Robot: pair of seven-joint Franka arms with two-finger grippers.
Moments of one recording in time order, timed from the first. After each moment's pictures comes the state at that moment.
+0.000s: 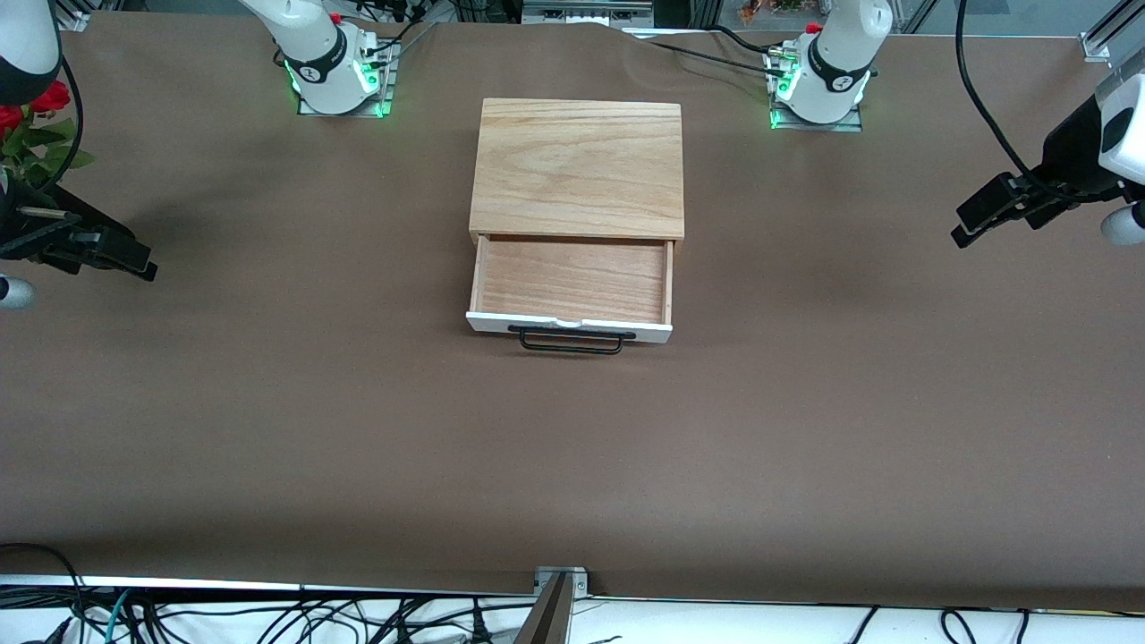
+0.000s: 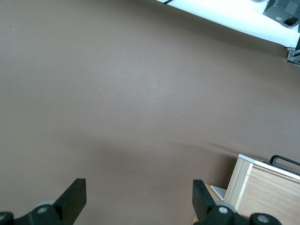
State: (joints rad) left arm -0.02 0.03 -0.07 -1.49 -0.03 1.59 -0.40; right arm 0.03 0.16 -0.06 -1.49 0.01 1.64 0.06
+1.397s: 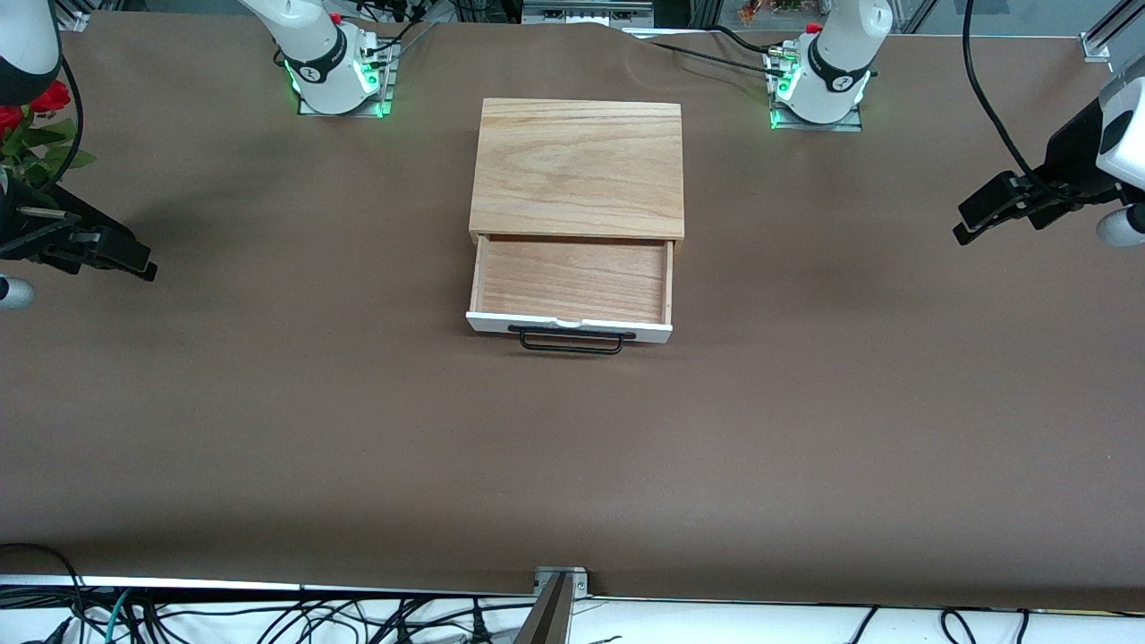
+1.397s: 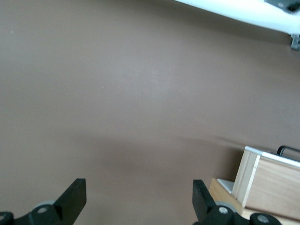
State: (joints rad) left arm -0.02 0.03 -0.05 -1.49 -0.03 1.57 -0.30; right arm 0.03 0.16 -0.06 -1.49 0.01 1.64 0.06
